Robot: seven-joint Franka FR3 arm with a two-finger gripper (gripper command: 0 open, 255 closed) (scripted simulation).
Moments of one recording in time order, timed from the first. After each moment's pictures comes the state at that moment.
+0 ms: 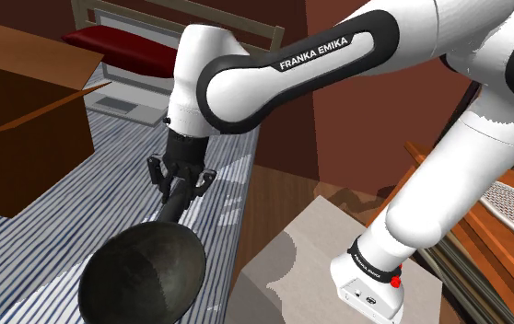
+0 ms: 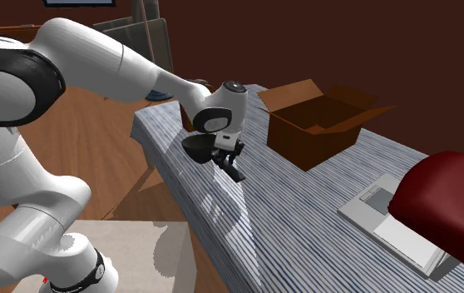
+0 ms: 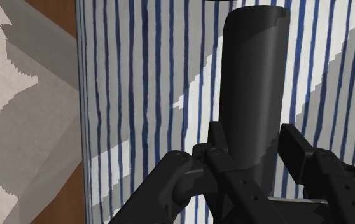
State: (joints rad) arm -0.10 0.03 0.75 -2.20 0.27 2.24 1.44
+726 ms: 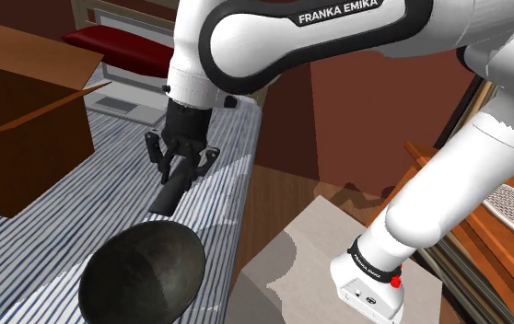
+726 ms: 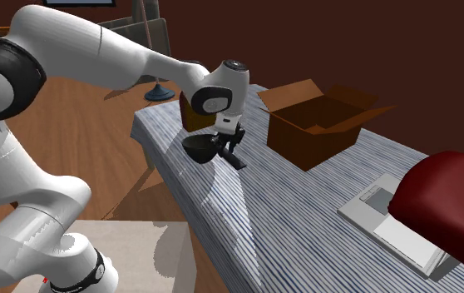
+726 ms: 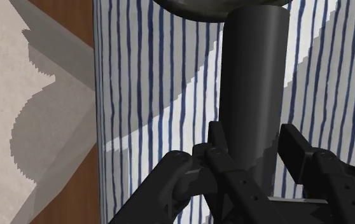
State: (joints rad) arm -0.11 -0.05 0.74 -2.12 0.30 2.09 1.44
